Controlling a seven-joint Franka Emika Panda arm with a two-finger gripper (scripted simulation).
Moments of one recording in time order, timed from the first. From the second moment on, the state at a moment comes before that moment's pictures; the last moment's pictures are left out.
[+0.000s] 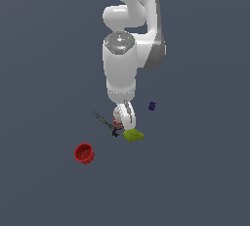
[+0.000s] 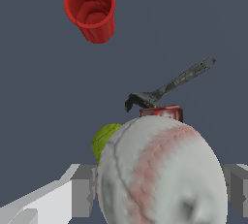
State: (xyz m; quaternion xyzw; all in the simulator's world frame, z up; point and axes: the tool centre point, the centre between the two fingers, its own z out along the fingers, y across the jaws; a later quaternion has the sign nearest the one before) arm 0.024 -0.011 0.182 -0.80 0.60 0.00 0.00
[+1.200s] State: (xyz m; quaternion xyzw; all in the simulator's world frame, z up) arm 0.031 -0.208 0.364 -0.80 0.60 0.00 0.00
